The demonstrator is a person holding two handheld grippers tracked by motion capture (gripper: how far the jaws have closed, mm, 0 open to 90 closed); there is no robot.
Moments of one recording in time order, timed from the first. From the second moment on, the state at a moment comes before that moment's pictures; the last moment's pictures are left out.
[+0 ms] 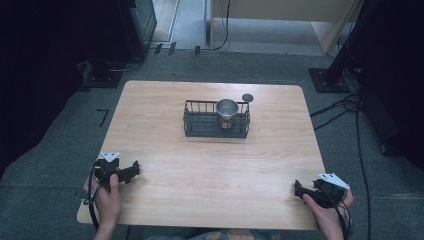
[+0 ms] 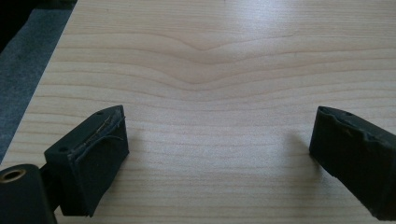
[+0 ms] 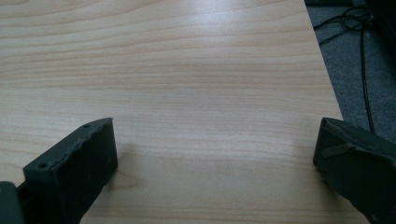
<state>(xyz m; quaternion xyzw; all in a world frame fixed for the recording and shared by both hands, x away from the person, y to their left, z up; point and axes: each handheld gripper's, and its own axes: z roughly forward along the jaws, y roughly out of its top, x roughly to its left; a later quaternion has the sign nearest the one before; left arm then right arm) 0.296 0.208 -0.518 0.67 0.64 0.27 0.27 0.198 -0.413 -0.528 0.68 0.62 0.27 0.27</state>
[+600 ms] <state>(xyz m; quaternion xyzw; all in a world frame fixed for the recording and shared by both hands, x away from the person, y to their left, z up) 0.296 0.208 -0.518 0.67 0.64 0.27 0.27 0.197 -0.413 -0.528 0.67 0.63 0.28 0.27</state>
